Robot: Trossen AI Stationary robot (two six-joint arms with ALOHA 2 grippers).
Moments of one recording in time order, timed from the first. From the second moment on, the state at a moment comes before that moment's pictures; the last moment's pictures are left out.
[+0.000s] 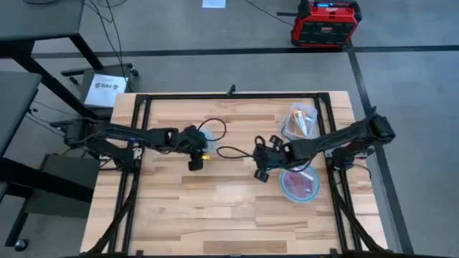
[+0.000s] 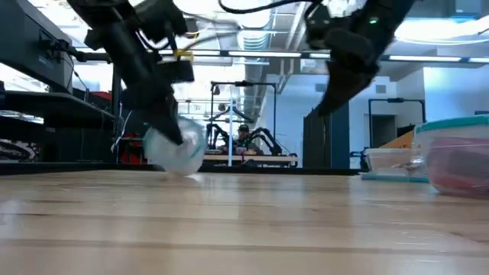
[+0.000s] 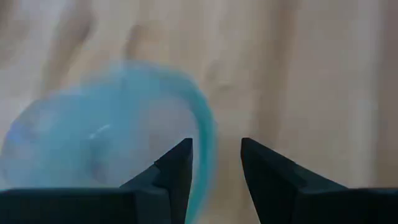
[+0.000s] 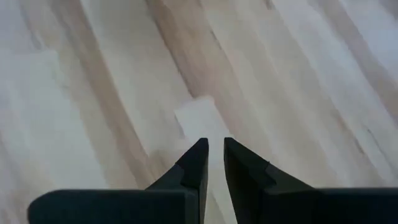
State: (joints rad) left arm 0.14 1.36 0.74 -0.21 -0.24 0.06; right arm 0.20 1.49 1.02 -0.64 0.44 0.53
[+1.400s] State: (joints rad) left arm 0.56 0.99 0.67 -0.36 -0.35 -0.11; right arm -0.43 2.21 1.76 -0.18 -0.22 0.00
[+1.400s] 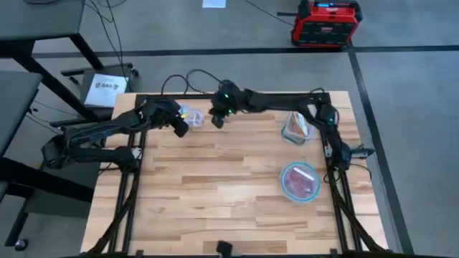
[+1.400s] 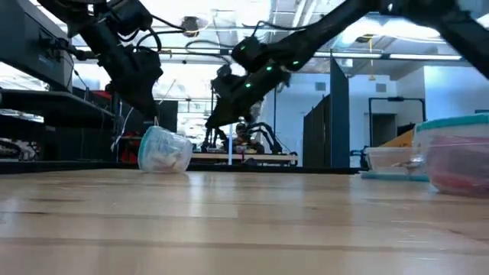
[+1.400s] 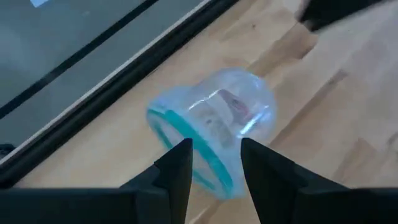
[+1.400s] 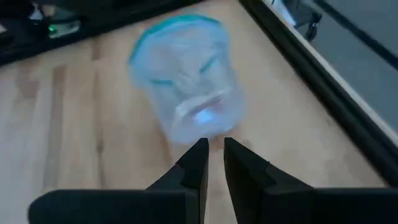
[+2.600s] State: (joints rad) left arm 0.79 1.12 0.59 0.07 0.18 -0.12; right arm -0.47 2.48 2.12 -0.34 -0.45 0.16
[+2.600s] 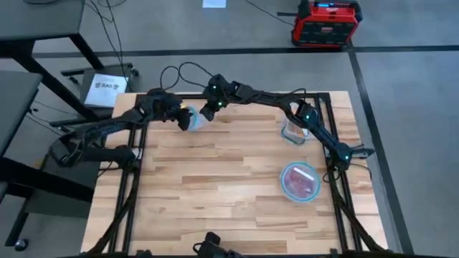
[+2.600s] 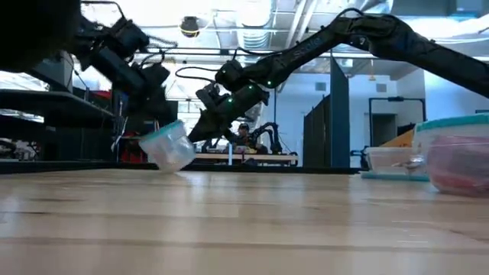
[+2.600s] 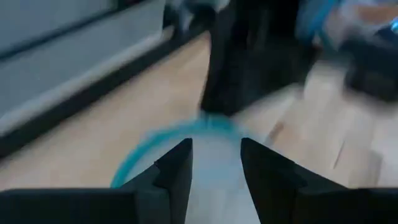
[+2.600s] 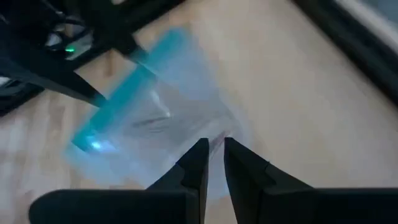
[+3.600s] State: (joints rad) left arm 0.83 0.93 0.69 -0.62 -0.20 -0.11; right arm -0.34 2.48 2.12 -0.08 -0.37 0.08
